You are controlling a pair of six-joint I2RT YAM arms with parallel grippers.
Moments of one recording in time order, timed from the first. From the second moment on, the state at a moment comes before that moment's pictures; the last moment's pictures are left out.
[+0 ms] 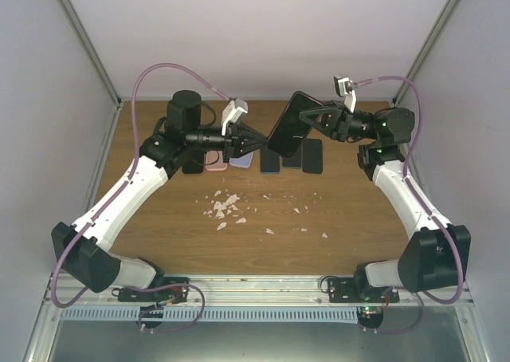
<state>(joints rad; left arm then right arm) -0.49 1.38 1.37 -0.28 0.97 -0.07 0.16 1.35 1.10 0.87 -1.29 1.12</state>
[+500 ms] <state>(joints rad) -0.47 1.38 1.36 -0.22 1.03 -0.11 0.16 1.35 1.09 0.98 -1.28 1.20</state>
